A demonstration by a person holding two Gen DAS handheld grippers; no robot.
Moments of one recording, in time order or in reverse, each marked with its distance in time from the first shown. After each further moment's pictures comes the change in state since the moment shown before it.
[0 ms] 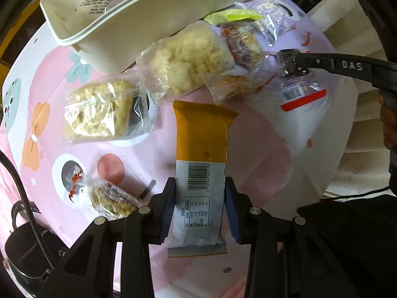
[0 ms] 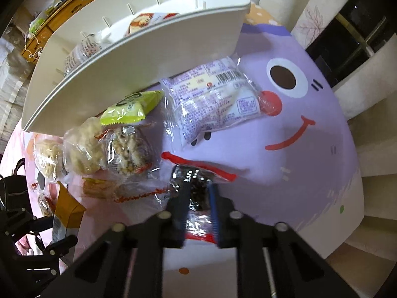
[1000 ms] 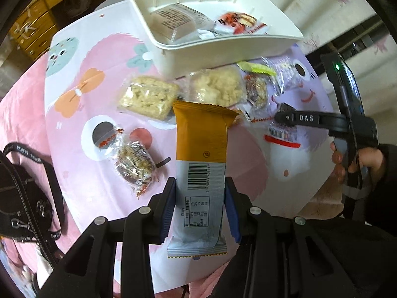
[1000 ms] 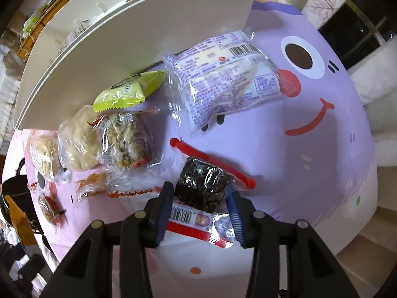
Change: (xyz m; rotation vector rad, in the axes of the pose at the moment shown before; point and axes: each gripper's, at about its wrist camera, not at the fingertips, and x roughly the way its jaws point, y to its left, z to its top) left arm -0.076 0.022 -0.046 -0.330 -0.185 -0.030; right arm 0.025 0.000 0.005 0.023 0.097 0.035
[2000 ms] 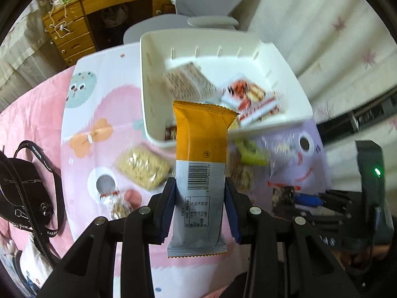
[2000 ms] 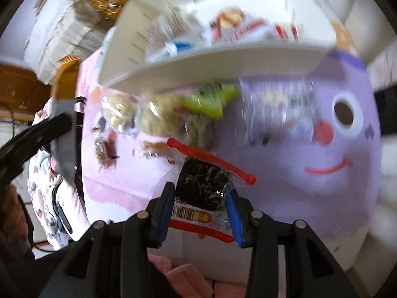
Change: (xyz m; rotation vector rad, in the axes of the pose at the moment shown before) left arm -0.037 -0.042 0.088 -0.202 -0.189 0.095; right arm -0.057 0.016 0.028 -0.391 0.080 0.284
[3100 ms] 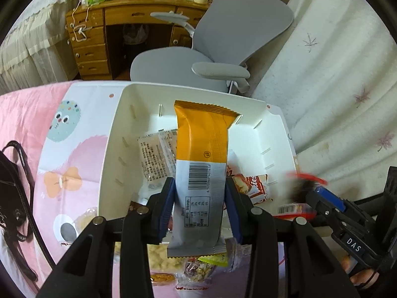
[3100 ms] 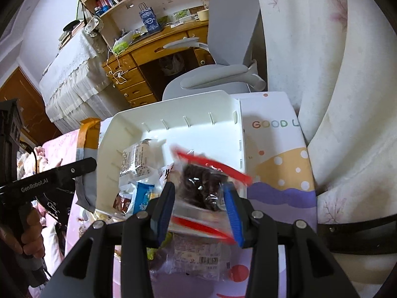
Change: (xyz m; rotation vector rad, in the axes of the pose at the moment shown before) left arm 0.033 -0.032 0.097 -0.211 -0.192 -0.013; right arm -0.093 -0.086 0.096 -0.083 -0.463 -0.038
